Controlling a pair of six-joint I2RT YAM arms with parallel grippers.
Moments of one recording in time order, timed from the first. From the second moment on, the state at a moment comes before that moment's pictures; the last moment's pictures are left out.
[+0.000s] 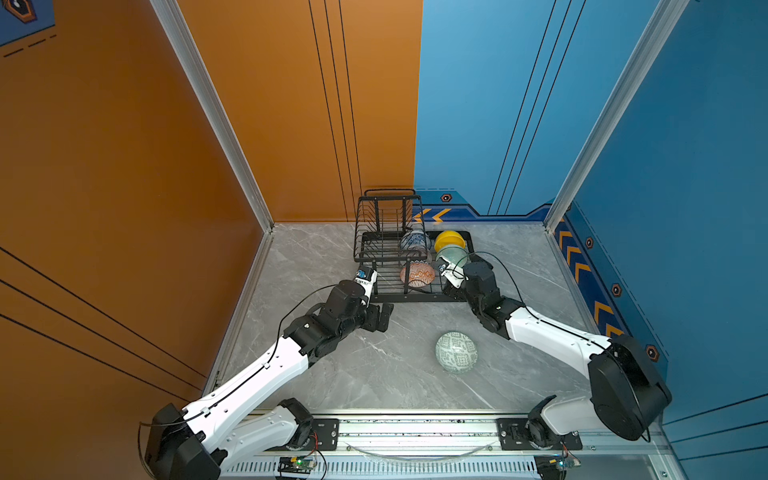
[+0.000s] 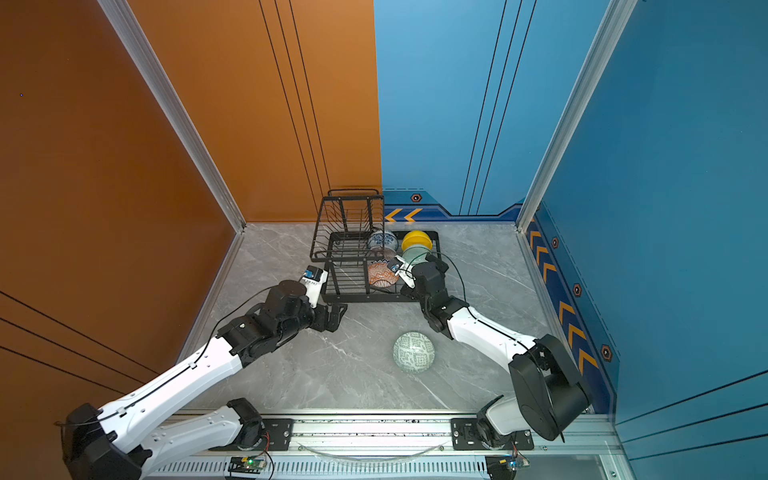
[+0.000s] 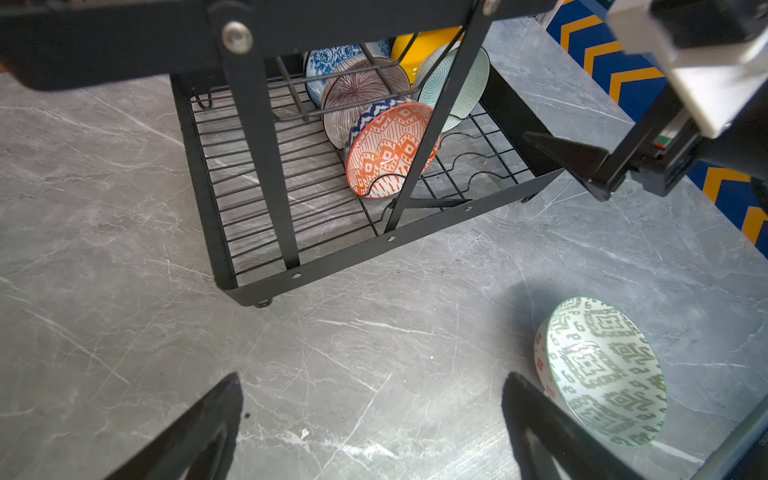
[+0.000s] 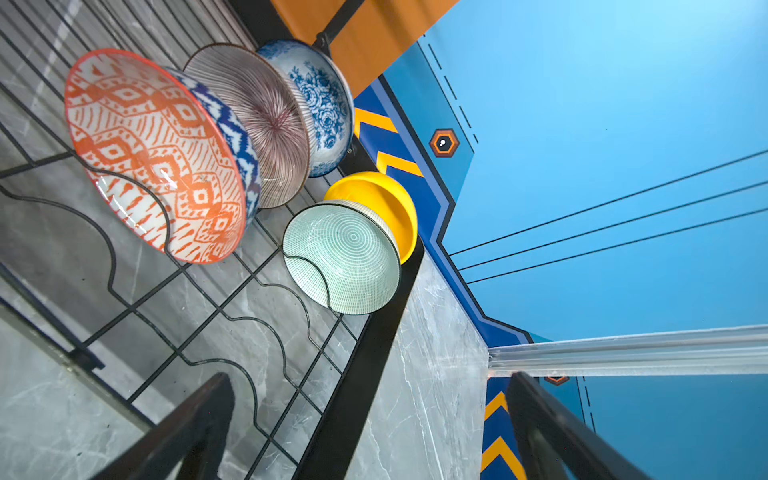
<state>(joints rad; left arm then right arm) -0.66 1.04 0.82 -0.41 -0.10 -0.29 0.56 1.41 0.82 0.16 0.43 -0.69</state>
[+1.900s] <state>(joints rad) -0.93 1.70 0.97 -0.13 0.17 -0.55 0.28 1.30 0.93 -0.29 -0.05 -0.02</state>
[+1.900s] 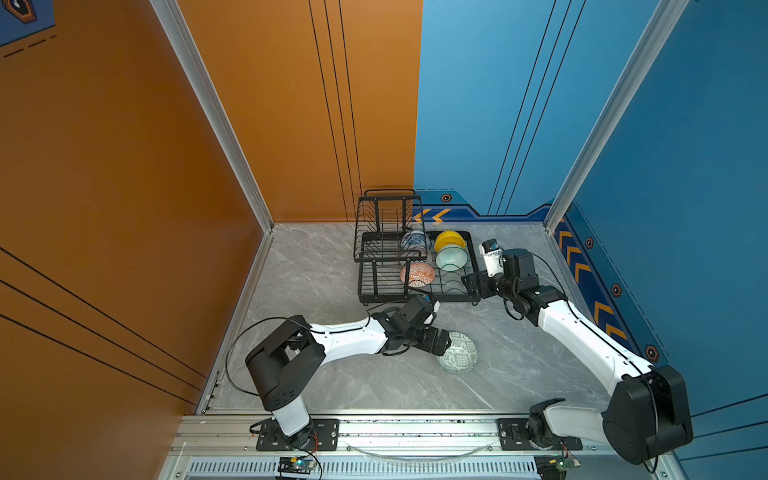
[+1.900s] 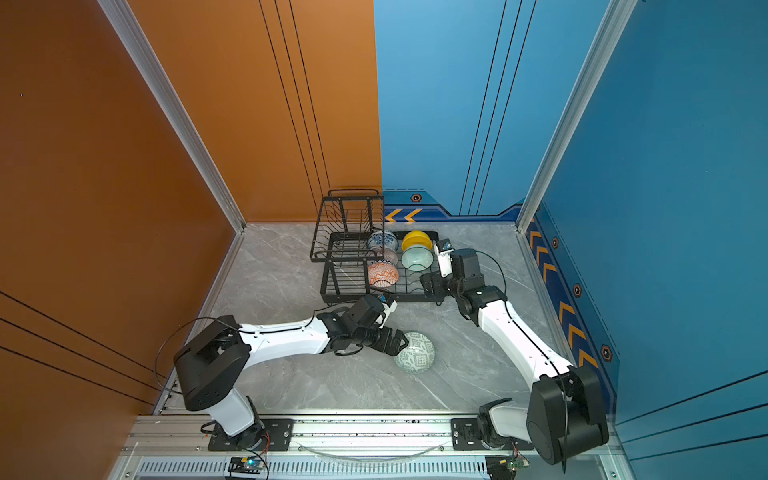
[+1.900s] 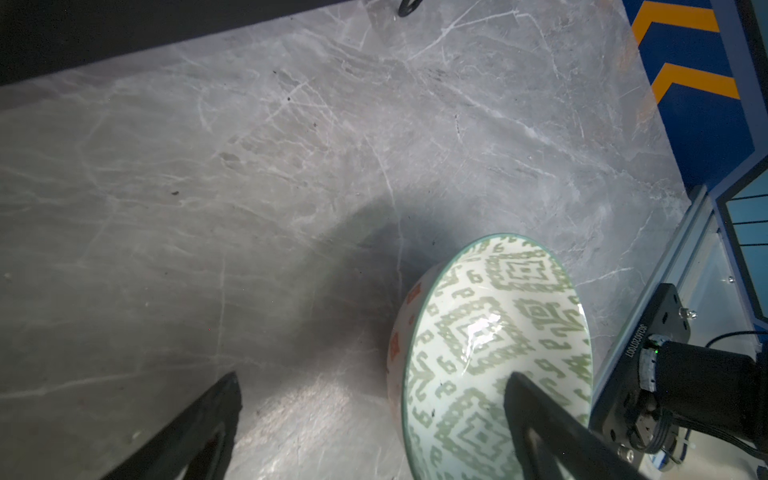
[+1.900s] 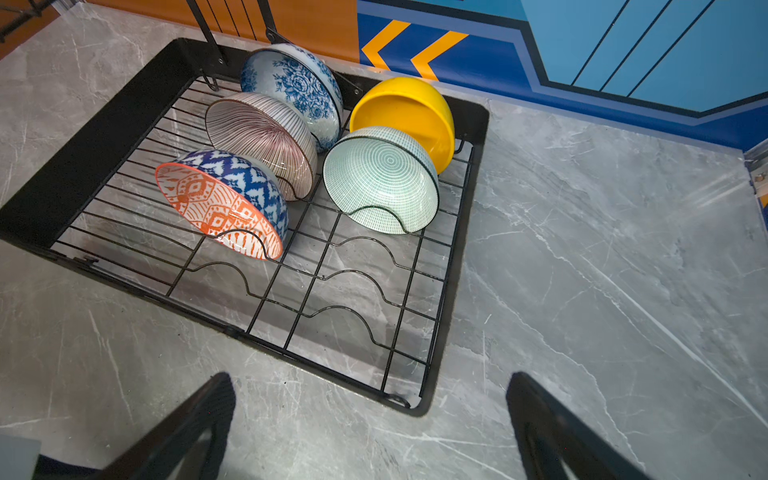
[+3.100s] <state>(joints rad) -0.95 1.85 1.10 -0.16 0.25 -0.57 0.27 1.33 0.92 -0.29 -0.06 -0.02</state>
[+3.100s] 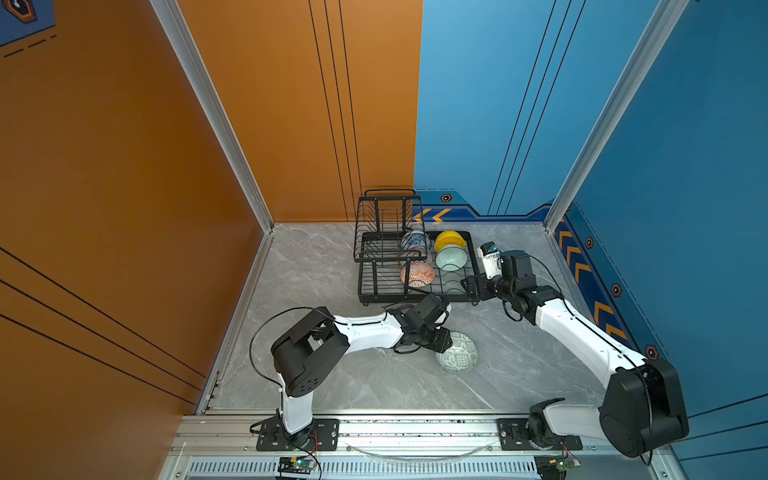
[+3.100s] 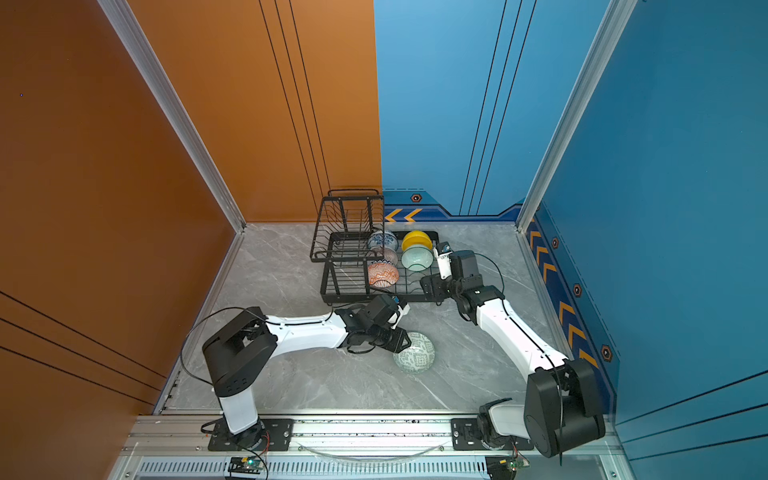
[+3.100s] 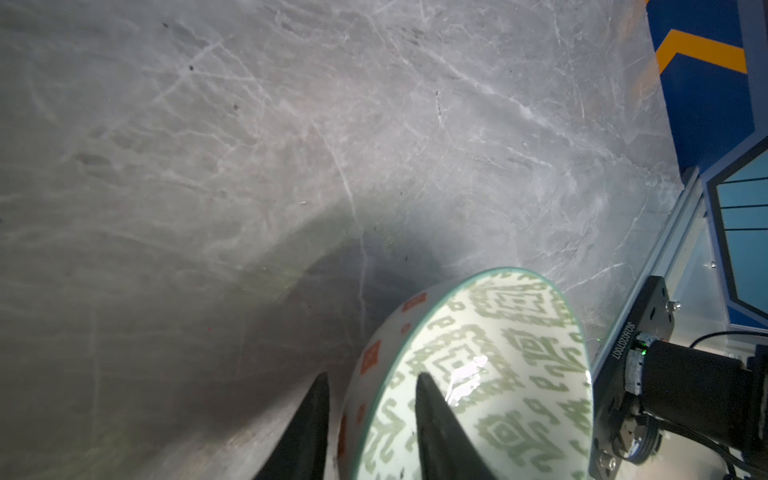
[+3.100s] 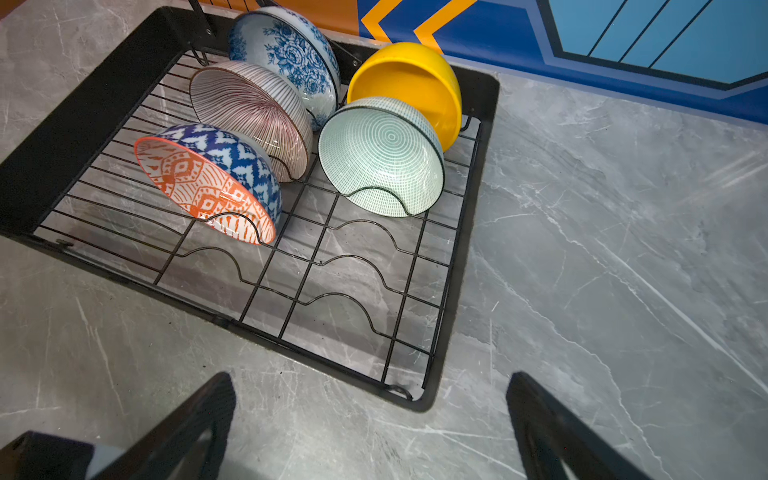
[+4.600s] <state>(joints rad) -0.88 1.42 0.97 -0.26 -0.06 -0.43 0.26 1.17 0.90 -0.29 -0.17 0.05</state>
